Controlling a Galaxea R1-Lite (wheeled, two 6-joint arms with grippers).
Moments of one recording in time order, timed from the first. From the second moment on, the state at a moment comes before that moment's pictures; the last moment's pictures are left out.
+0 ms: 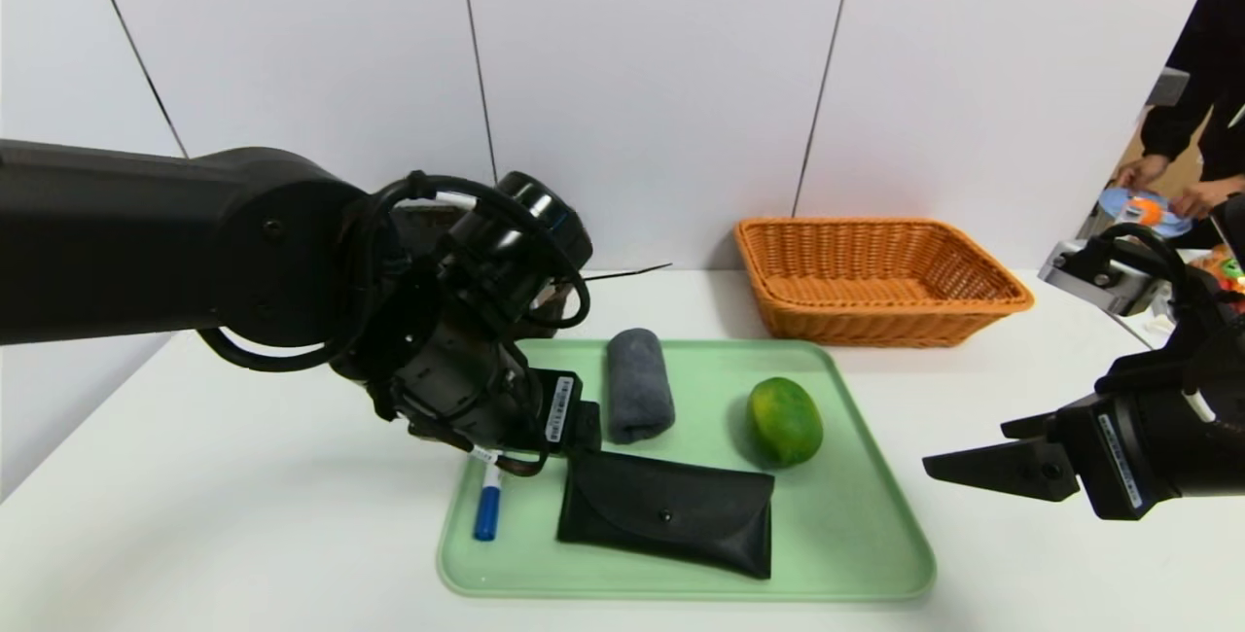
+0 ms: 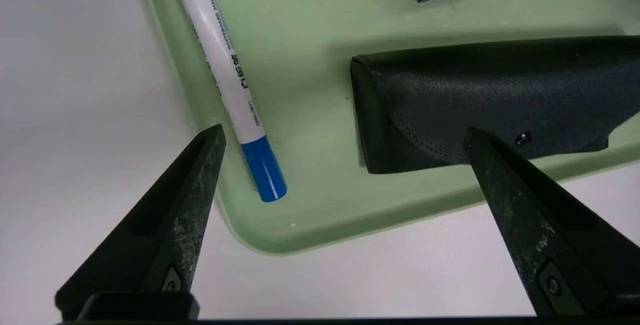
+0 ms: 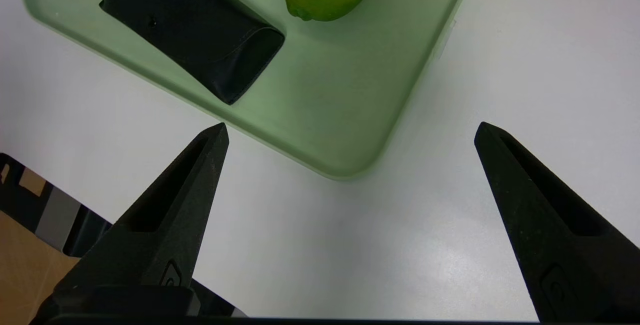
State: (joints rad) left arm -0.73 1.83 -1.45 0.66 0.13 -0.50; right arm 0.31 1.32 -0.96 0.47 0.25 0.02
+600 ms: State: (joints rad) left arm -0.69 1.92 -1.51 0.67 0.16 -0.55; right arm 0.31 1.32 -0.94 0.47 0.26 0.01
